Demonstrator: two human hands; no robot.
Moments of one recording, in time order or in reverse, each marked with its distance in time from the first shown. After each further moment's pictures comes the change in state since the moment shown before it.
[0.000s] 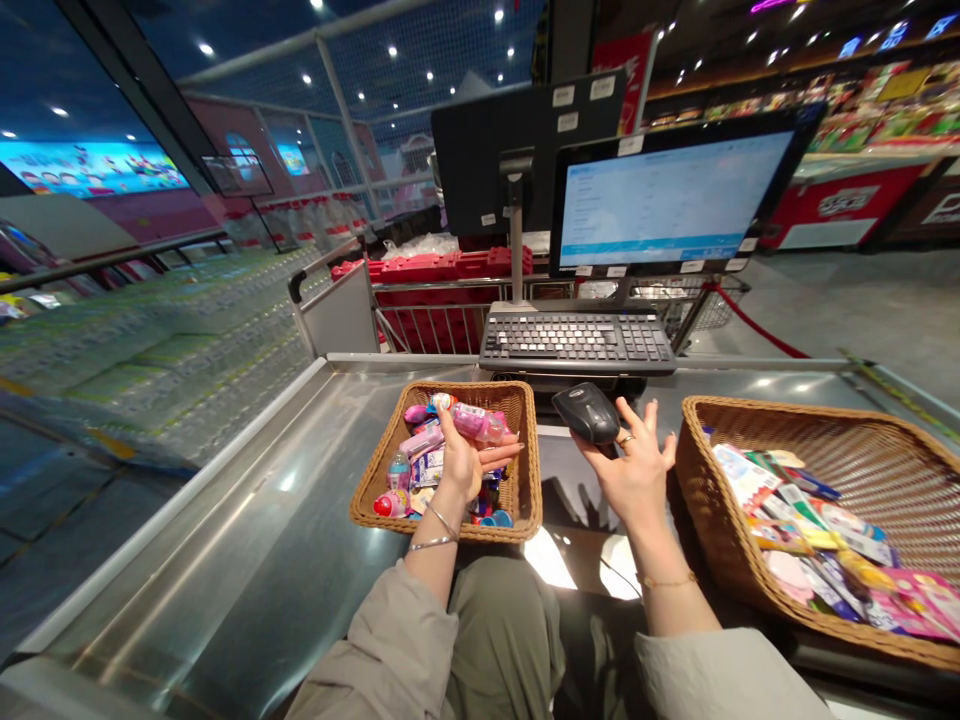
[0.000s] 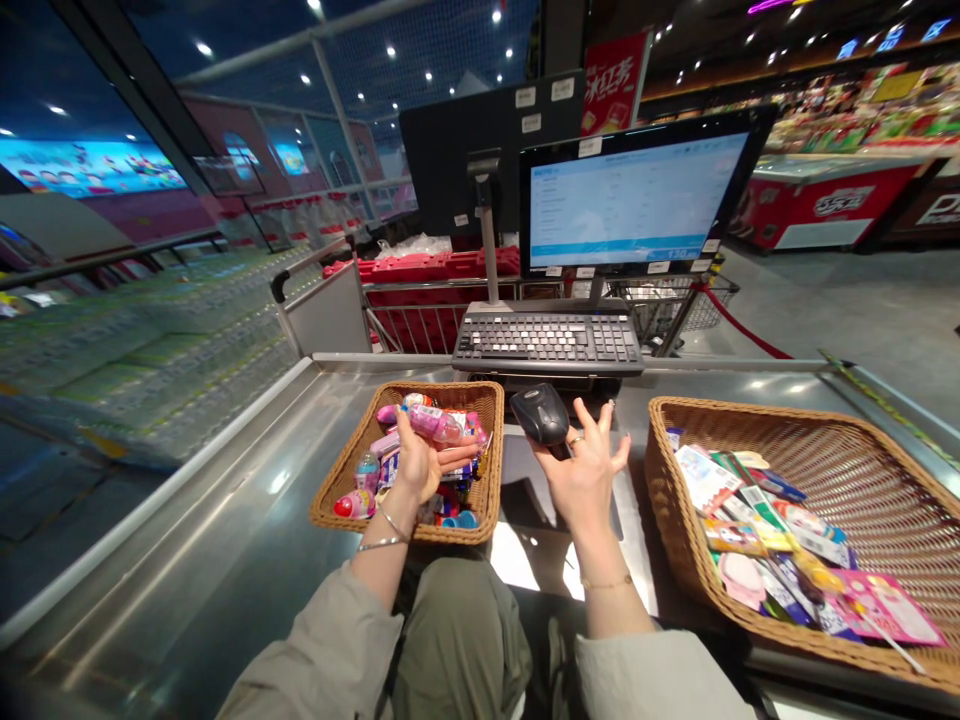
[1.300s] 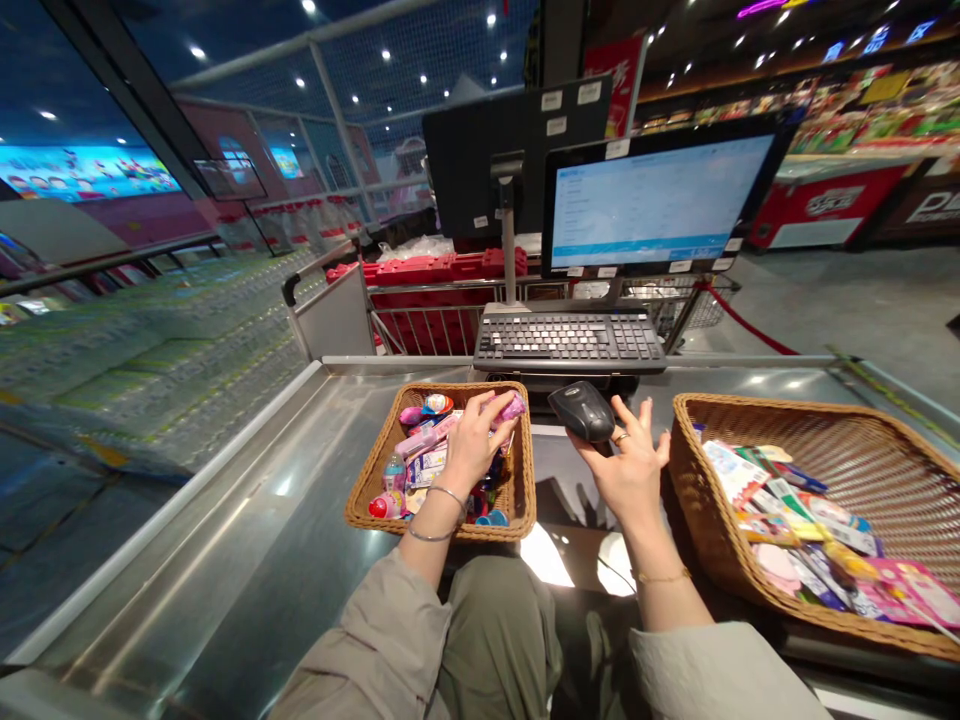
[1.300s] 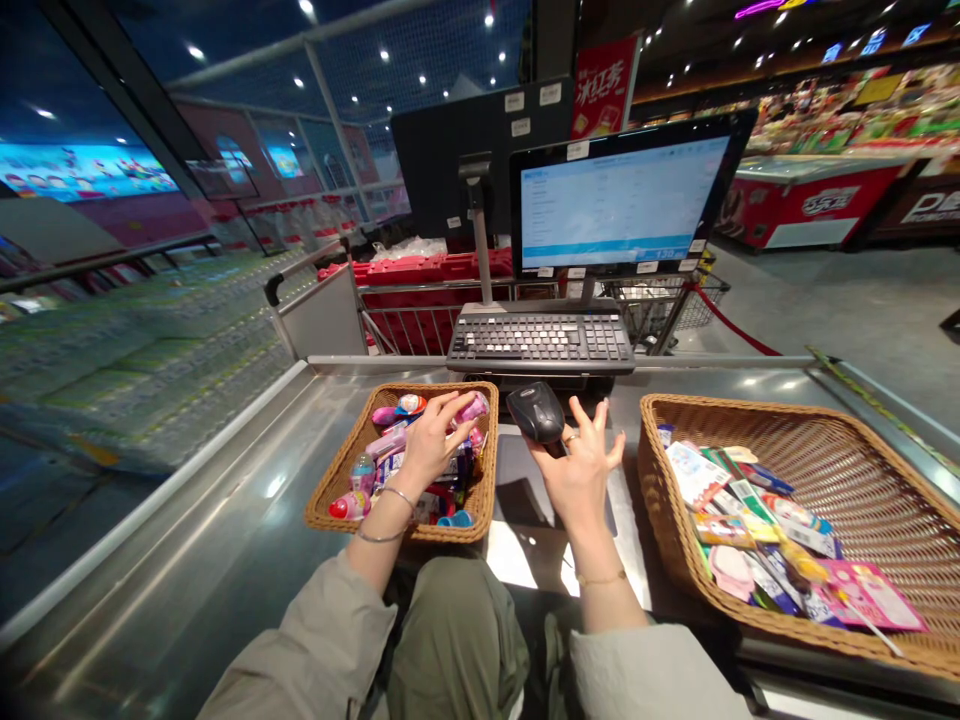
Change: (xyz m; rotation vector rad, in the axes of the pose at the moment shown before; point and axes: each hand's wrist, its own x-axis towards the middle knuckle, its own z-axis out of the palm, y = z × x) left_hand 0.024 0.001 0.000 1.379 0.050 1.096; right_hand 0.001 0.003 -0.002 0.013 0.030 -0.008
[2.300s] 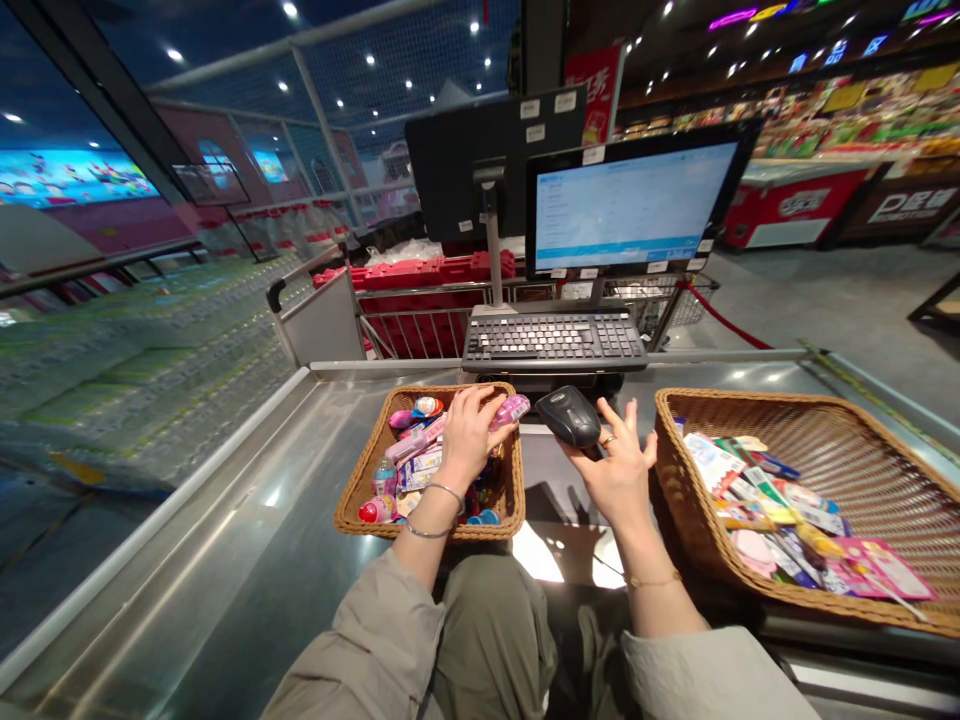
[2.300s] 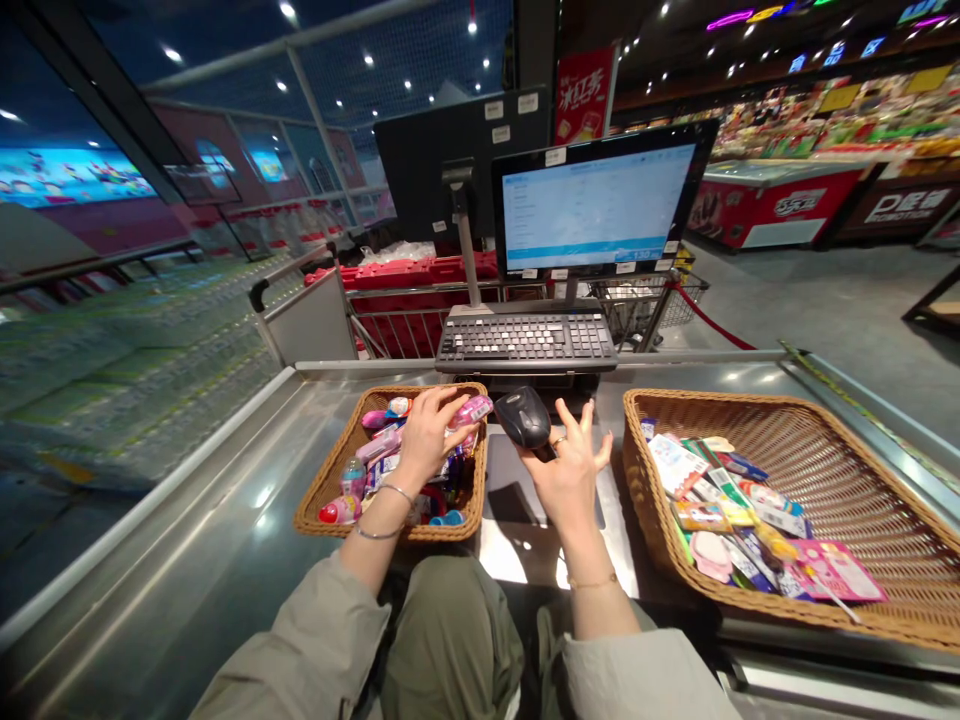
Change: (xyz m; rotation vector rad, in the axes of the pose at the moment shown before) left_hand 0.010 0.001 0.008 0.201 0.072 0.211; right_hand -0.006 -0.003 -0.013 -0.004 -0.033 -0.001
